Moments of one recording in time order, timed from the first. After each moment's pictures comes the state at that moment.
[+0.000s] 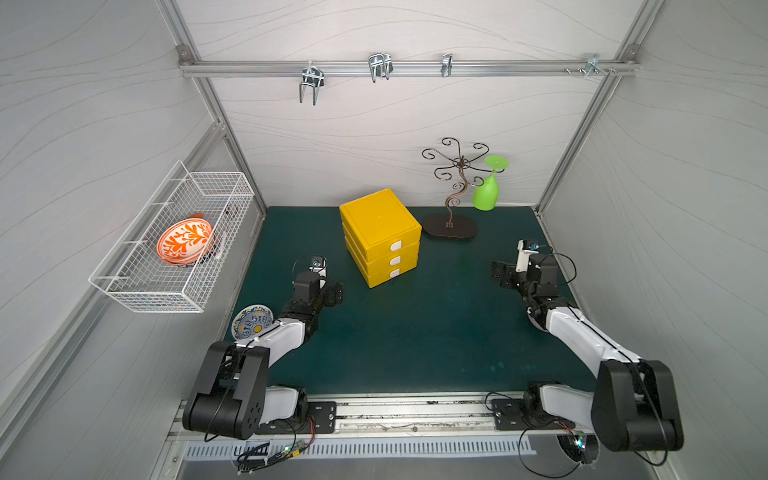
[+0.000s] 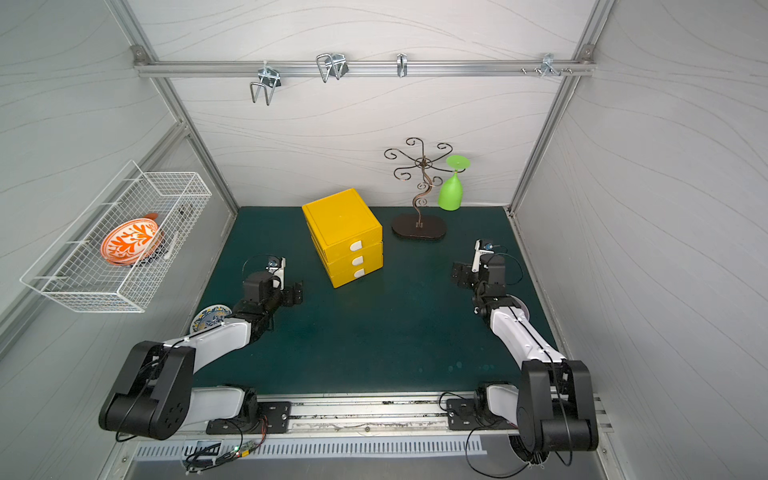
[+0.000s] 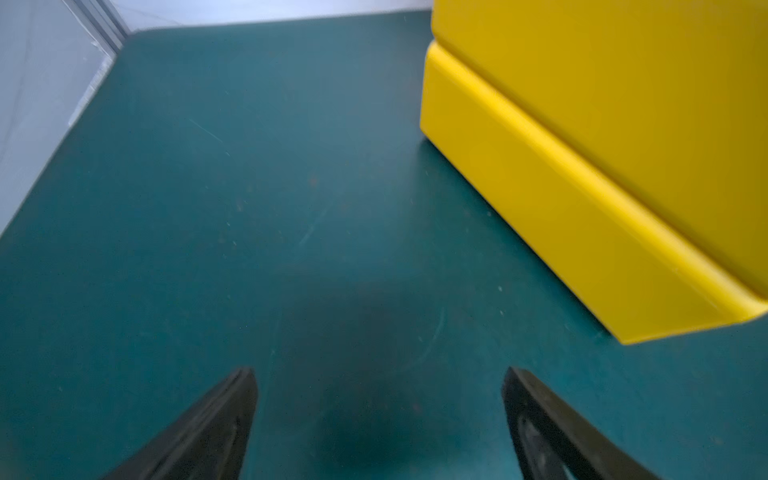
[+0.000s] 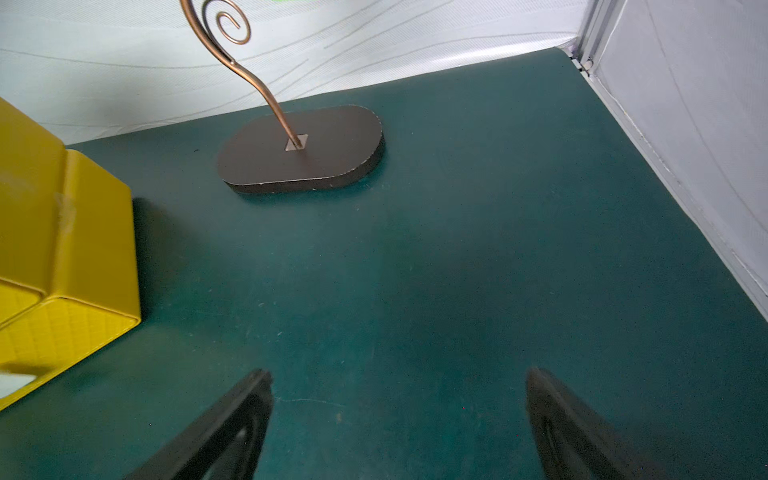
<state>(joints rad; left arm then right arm) -0.09 1.32 0.43 0.34 -0.07 -0.01 0.06 1.22 0.58 0.12 -0.03 0.13</state>
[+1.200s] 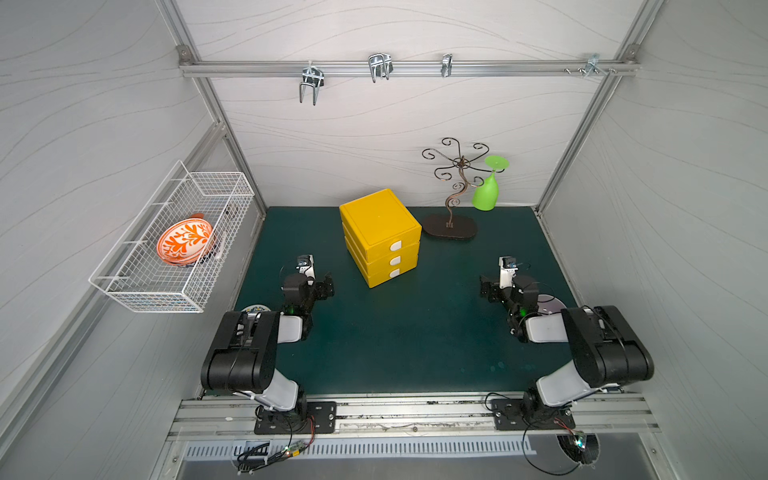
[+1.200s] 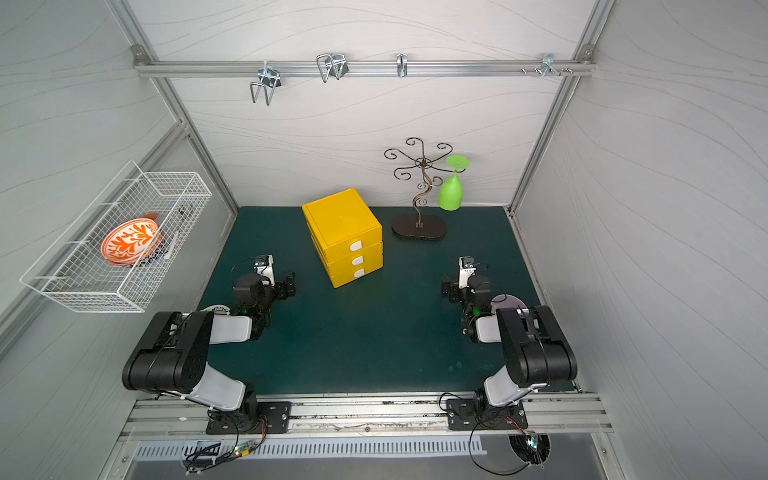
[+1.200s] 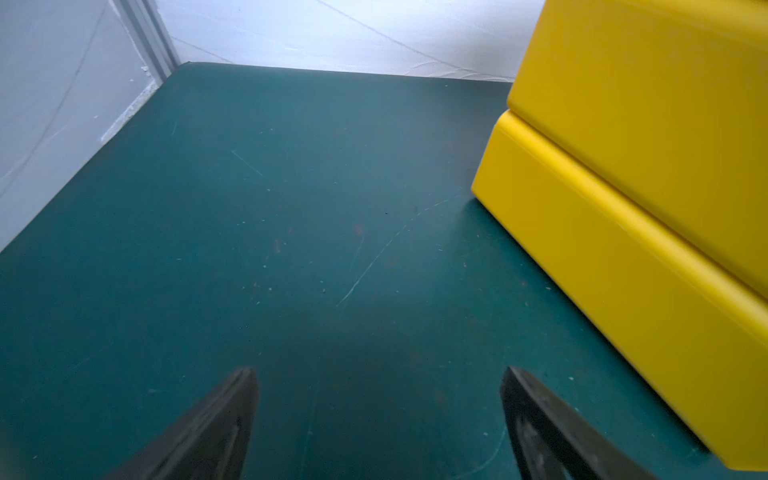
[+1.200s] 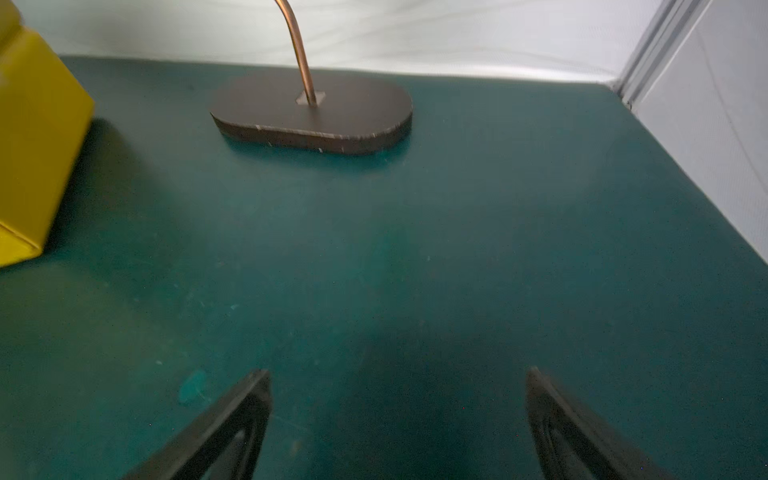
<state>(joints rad) 0.02 1.54 0.39 0.73 -0.01 -0.05 0.15 1.56 0.35 0.79 0.02 -0.04</state>
